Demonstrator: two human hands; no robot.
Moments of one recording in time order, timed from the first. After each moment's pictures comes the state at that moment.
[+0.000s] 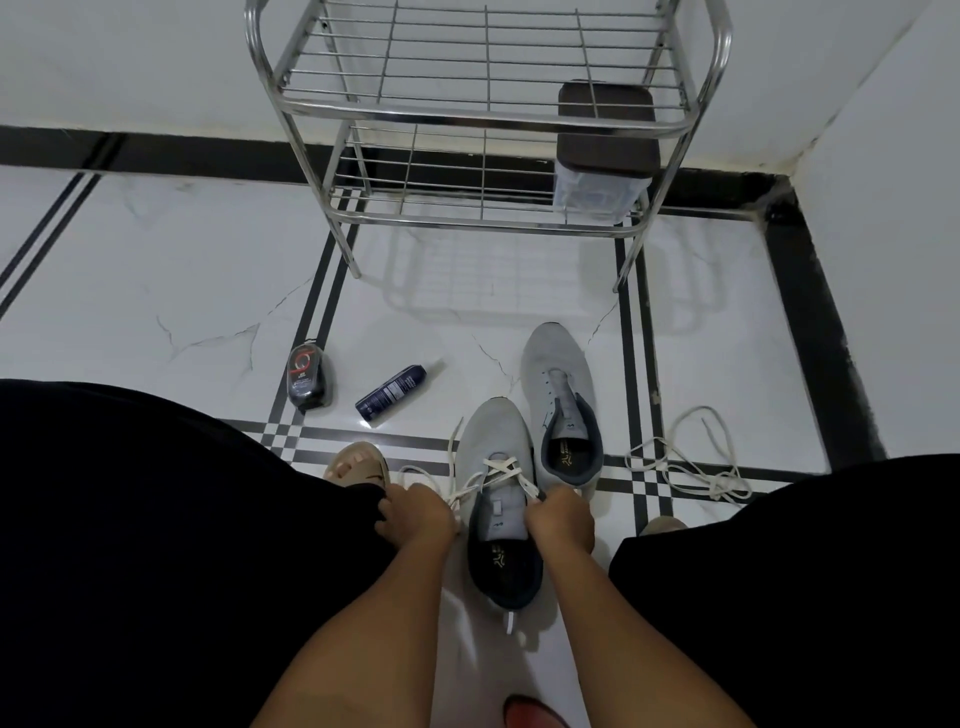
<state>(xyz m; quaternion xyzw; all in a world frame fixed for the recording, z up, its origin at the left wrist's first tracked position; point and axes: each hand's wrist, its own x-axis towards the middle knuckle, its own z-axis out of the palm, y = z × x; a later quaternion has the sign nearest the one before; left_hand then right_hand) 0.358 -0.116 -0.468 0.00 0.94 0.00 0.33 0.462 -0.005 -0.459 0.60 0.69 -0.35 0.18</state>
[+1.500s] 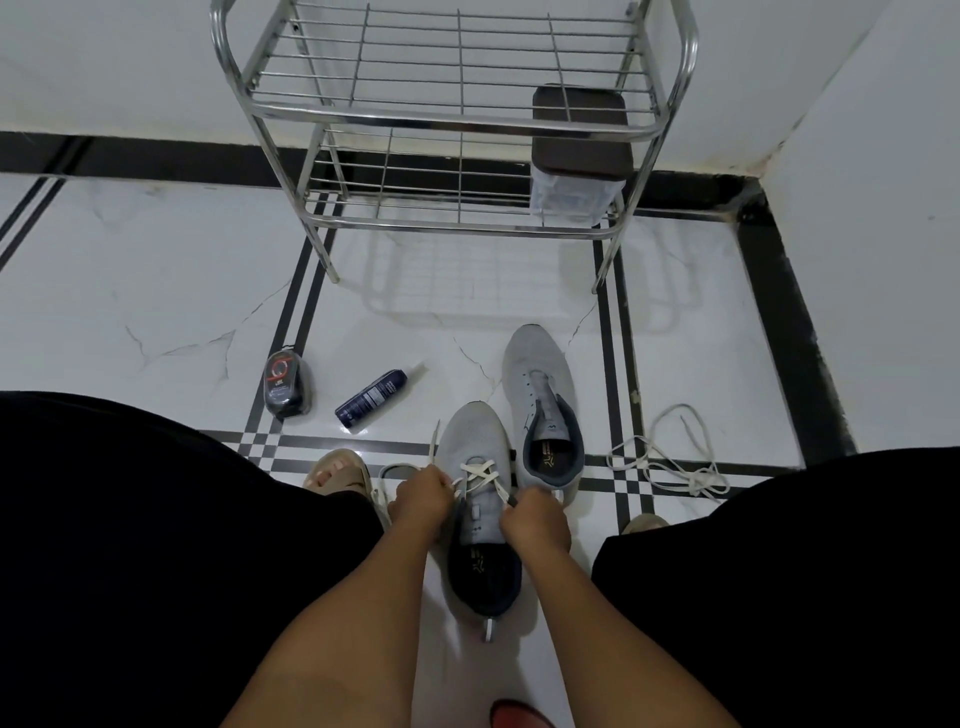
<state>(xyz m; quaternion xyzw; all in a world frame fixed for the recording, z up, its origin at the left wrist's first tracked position) 0.345 -0.098 -0.493 0.10 0.89 0.15 0.41 0.458 -0.008 -0.454 0.54 0.73 -0.35 0.21</state>
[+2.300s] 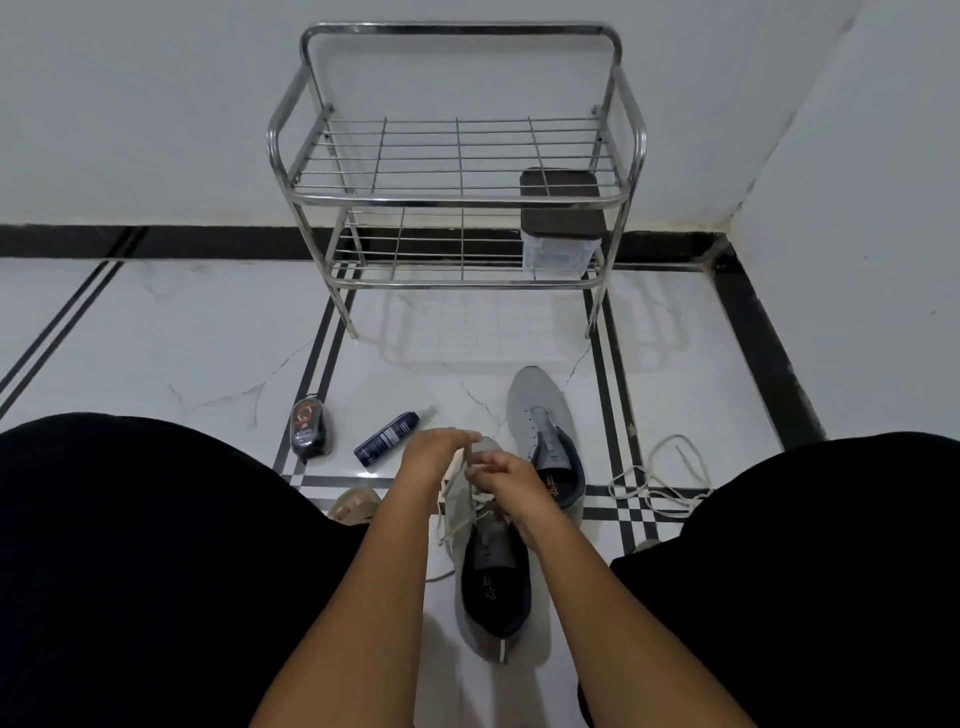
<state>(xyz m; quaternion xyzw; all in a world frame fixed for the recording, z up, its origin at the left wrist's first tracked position) 0.326 -0.072 -0.342 -0.03 0.75 0.49 0.44 0.427 -0.001 -0.393 0.41 0.57 -0.71 0.01</state>
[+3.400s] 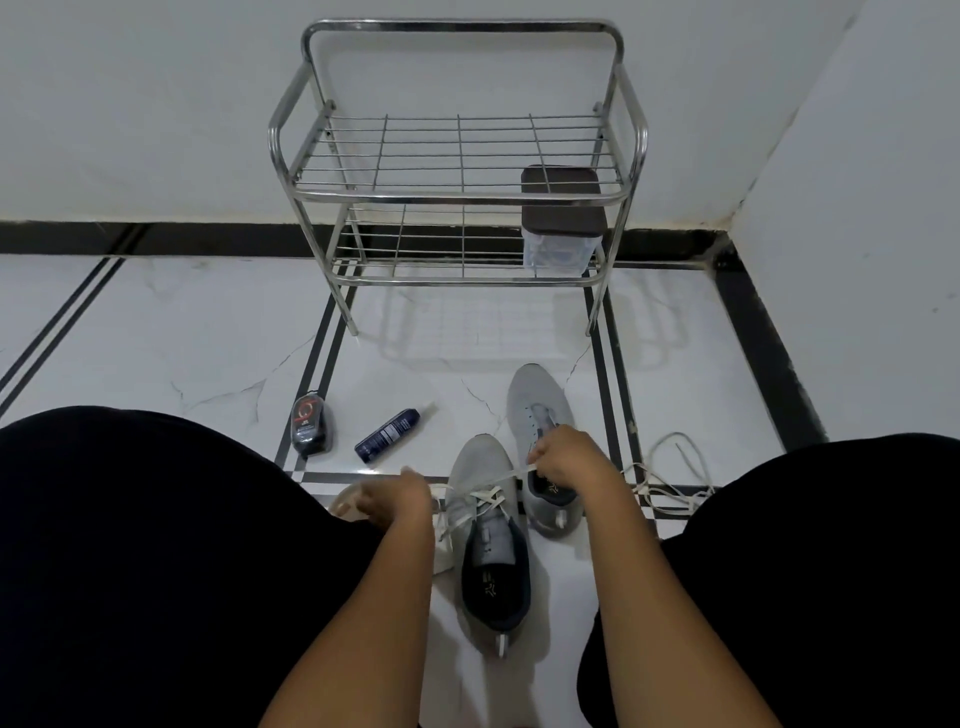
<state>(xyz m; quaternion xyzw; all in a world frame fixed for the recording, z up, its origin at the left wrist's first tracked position) 0.332 -0.102 -0.397 -0.27 0.82 0.45 0.23 0.434 0.059 -0.353 0.41 0.82 -0.33 0.21</state>
